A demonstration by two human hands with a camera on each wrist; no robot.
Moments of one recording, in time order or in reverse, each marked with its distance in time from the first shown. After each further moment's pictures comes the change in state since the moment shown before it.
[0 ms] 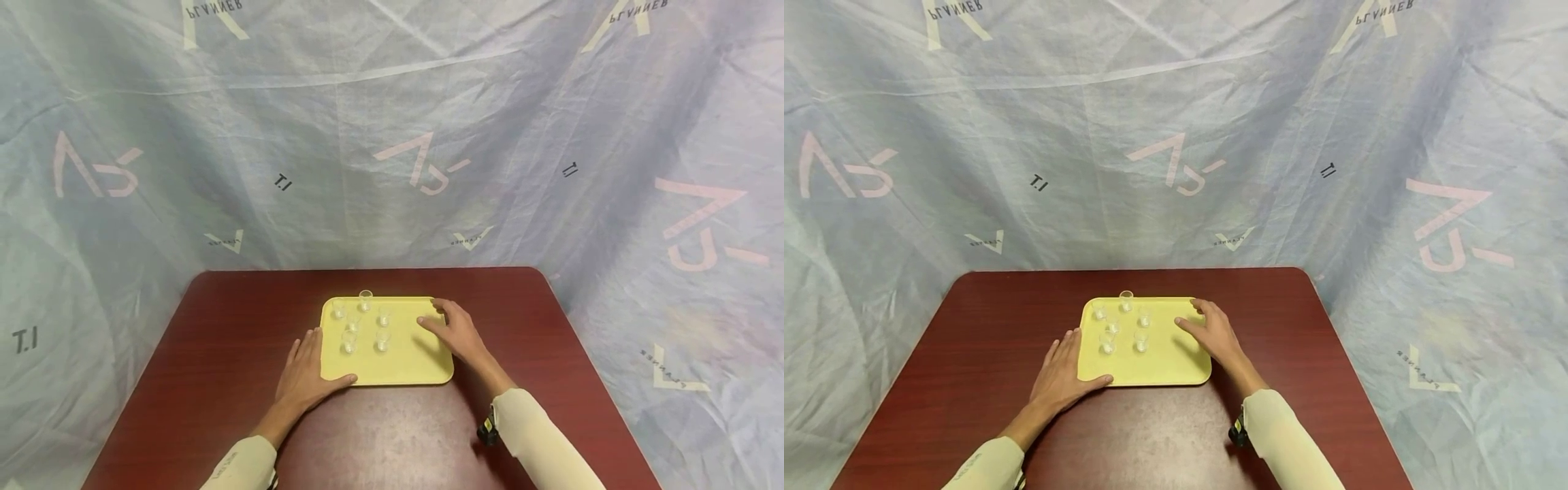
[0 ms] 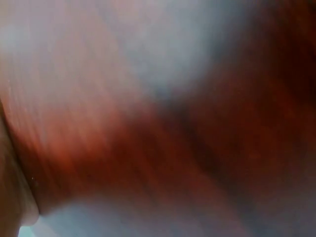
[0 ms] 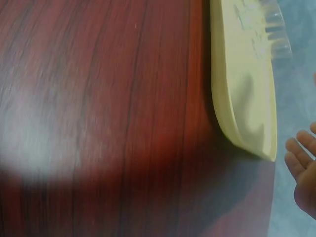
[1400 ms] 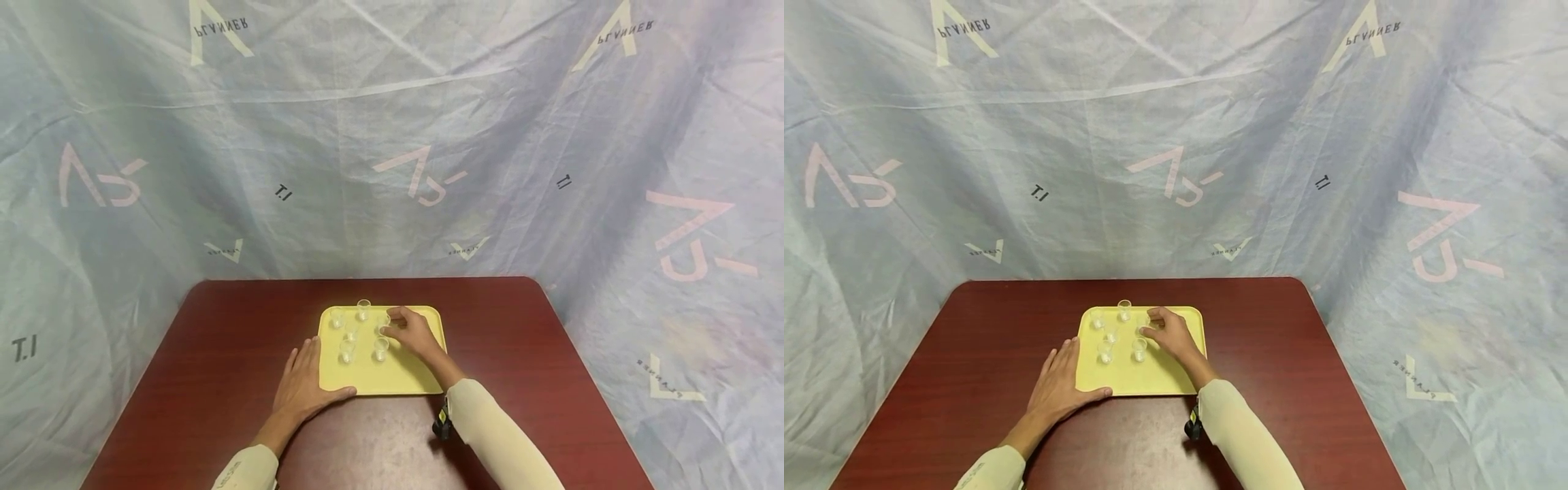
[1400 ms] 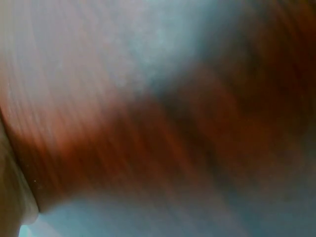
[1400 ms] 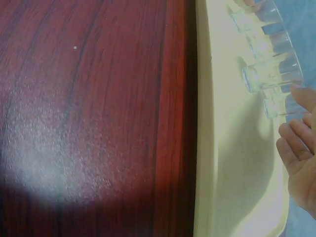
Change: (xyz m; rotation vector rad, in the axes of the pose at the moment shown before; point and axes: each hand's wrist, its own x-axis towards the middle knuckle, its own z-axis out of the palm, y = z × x) left_hand -0.001 0.004 0.001 0.010 -0.019 -0.020; right_hand 0.035 -0.037 0.070 0.170 -0.092 -0.051
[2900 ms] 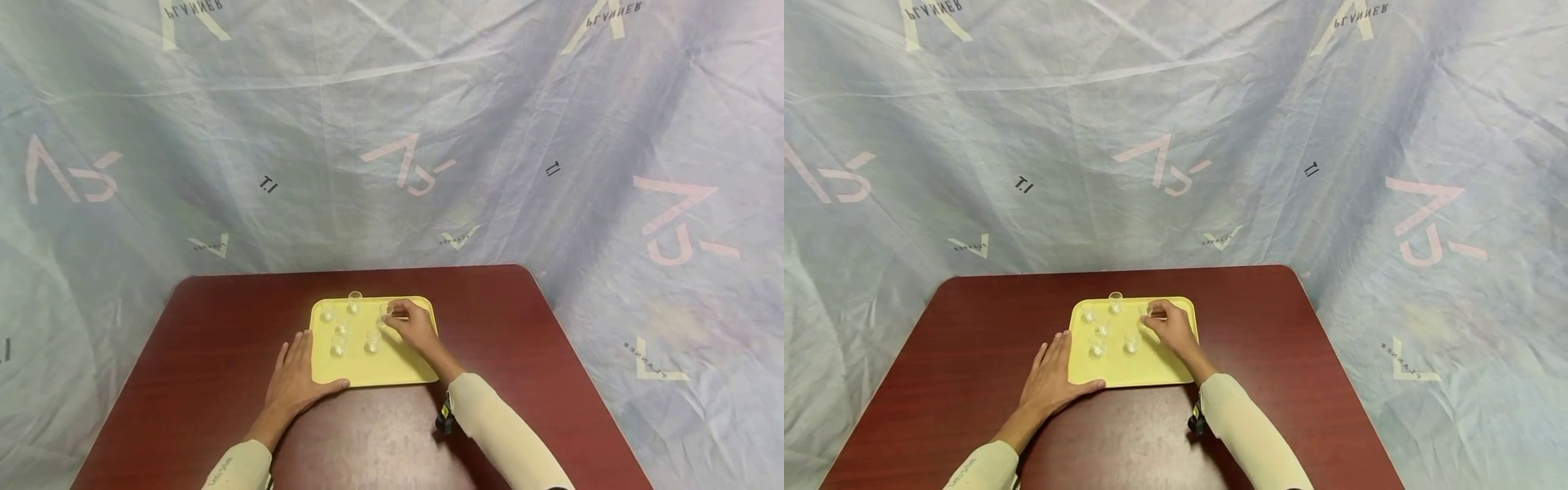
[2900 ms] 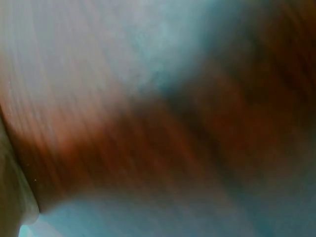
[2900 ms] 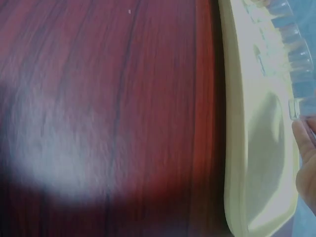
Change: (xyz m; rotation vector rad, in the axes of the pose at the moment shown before) left_hand 0.003 -0.004 0.002 0.030 0.010 0.031; right_hand -0.009 0.015 -0.004 0.091 0.149 0.009
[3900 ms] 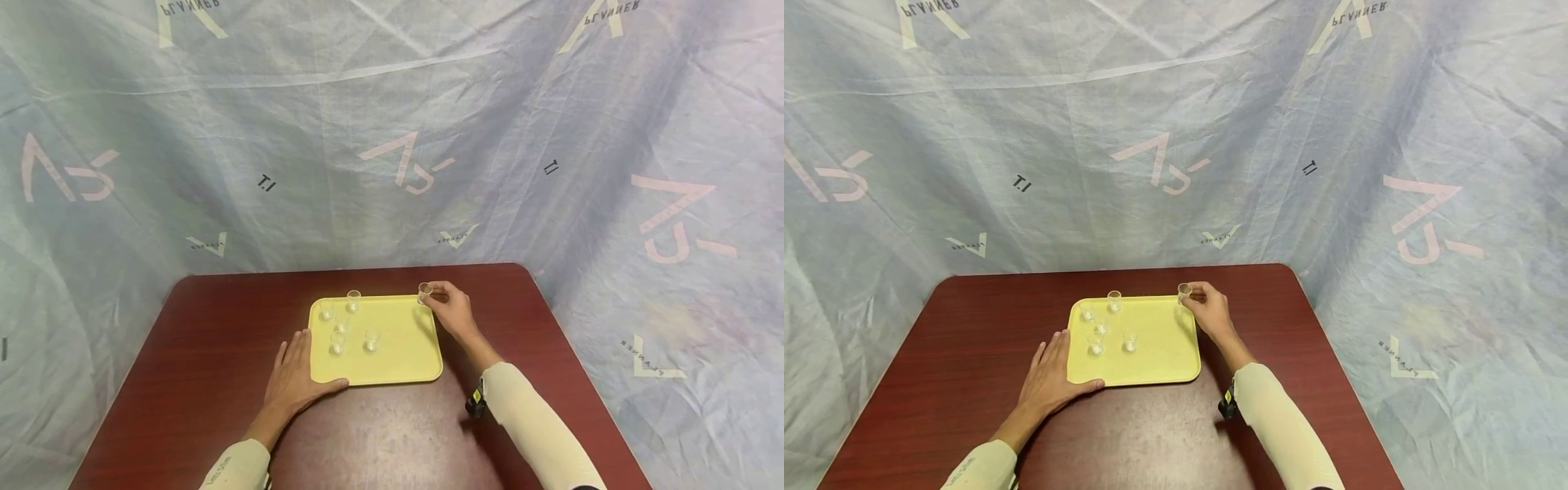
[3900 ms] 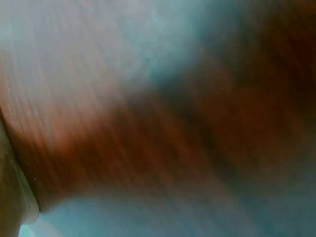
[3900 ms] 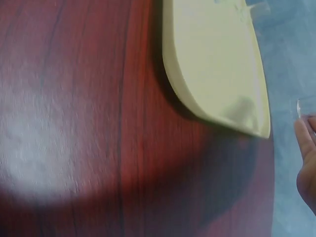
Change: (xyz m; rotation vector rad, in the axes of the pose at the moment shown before) left_hand -0.001 0.002 -0.001 -0.017 0.002 0.002; right_hand 0.010 0.008 -0.085 -0.042 0.180 0.038
